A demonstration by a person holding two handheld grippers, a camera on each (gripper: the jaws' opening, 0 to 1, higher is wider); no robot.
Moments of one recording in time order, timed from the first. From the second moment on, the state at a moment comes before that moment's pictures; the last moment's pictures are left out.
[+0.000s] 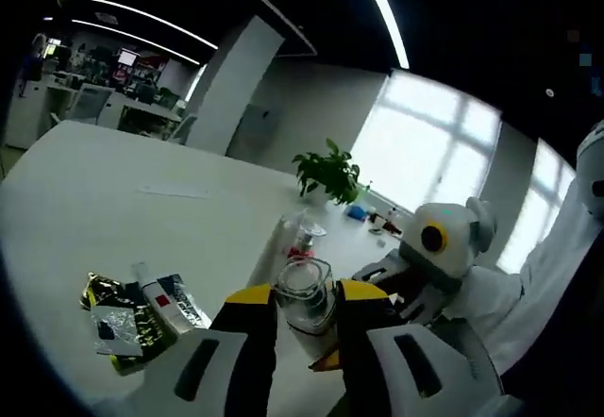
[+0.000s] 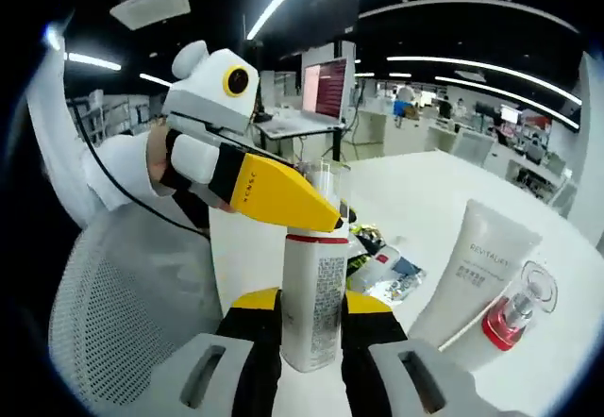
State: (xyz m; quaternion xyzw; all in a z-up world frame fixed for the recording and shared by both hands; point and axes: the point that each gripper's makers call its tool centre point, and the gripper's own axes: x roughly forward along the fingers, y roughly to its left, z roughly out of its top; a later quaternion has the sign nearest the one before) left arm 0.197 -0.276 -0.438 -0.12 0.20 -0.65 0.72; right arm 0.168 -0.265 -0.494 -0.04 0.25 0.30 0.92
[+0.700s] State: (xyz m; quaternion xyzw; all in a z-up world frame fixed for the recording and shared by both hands) left arm 0.173 -0.282 -0.437 -0.12 0.24 -0.70 0.67; right arm 0.150 -0.256 -0.494 0.05 0.26 0.37 0.89
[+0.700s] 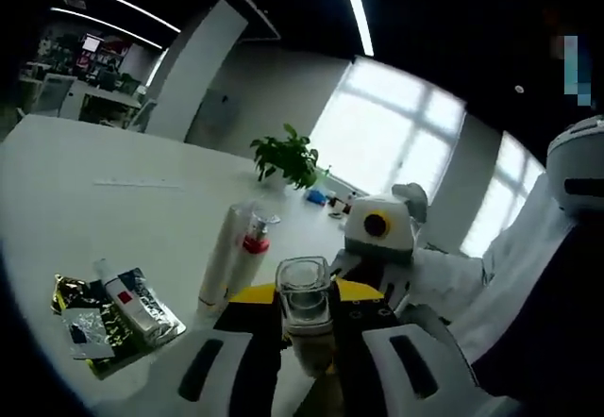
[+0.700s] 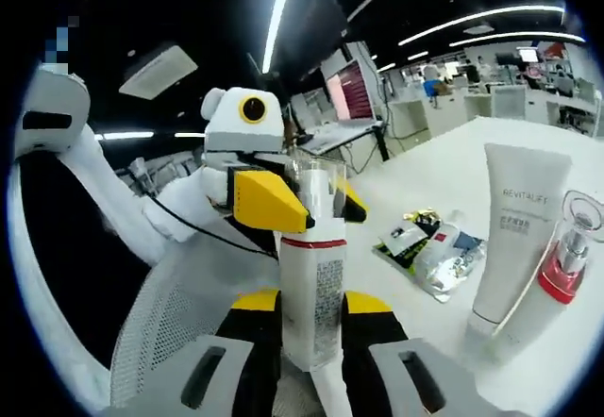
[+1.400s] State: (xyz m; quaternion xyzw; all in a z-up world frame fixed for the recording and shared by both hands) left arm 0.206 -0.283 -0.431 -0.14 0.19 -0.62 0.75; right arm 0.182 -0.262 -0.491 -0.01 0.26 0.26 0.93
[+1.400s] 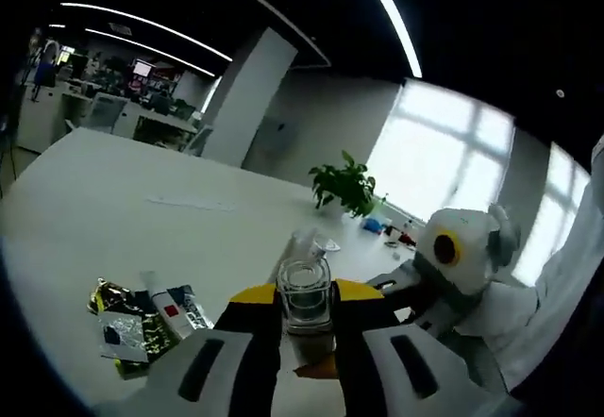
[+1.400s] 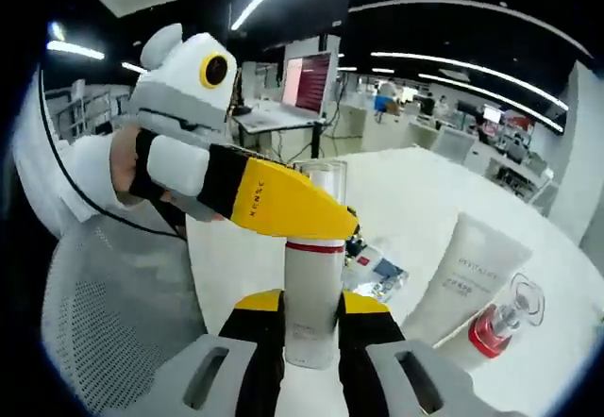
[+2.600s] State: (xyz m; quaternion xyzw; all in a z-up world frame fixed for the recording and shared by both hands) left arm 0.189 -0.287 -0.425 -0.15 0.22 -0.65 0.71; right arm 0.170 -0.243 -0.476 0.07 0.23 0.33 0.91
